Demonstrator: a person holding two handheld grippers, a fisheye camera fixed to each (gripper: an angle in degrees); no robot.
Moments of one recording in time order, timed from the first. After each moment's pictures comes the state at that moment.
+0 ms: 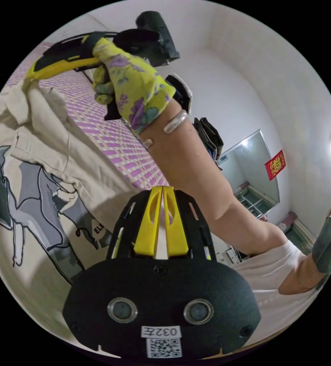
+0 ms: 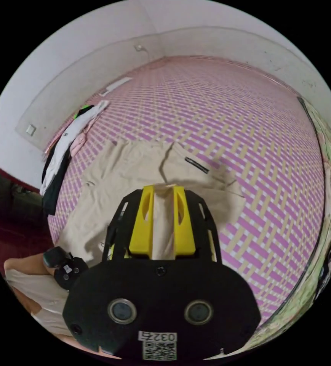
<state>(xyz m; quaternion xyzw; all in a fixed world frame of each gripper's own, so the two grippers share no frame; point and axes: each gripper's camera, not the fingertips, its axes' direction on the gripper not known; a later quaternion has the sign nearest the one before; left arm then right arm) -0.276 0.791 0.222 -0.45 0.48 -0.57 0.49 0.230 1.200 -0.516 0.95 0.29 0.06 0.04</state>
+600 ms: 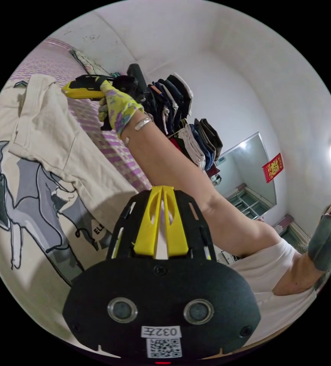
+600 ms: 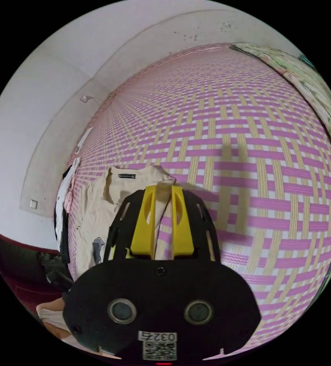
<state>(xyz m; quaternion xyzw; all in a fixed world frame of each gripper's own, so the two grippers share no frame) -0.288 0.792 0.232 -0.45 0.49 -0.58 0.47 0.349 1.238 -0.470 1.00 0.09 -0.01 0.00</state>
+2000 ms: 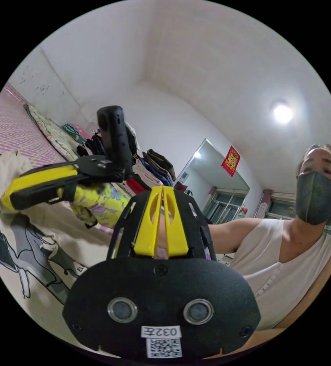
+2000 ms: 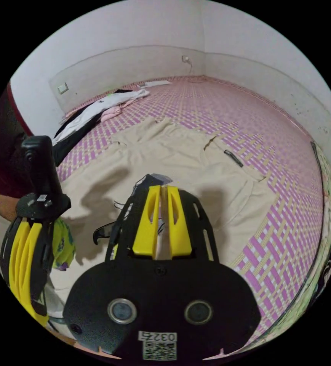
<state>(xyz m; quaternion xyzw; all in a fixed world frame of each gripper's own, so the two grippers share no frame) -0.343 0.757 0.128 -0.21 0.53 -0.60 0.56 0.253 1.011 -0.463 0.89 0.45 0.04 0.06</state>
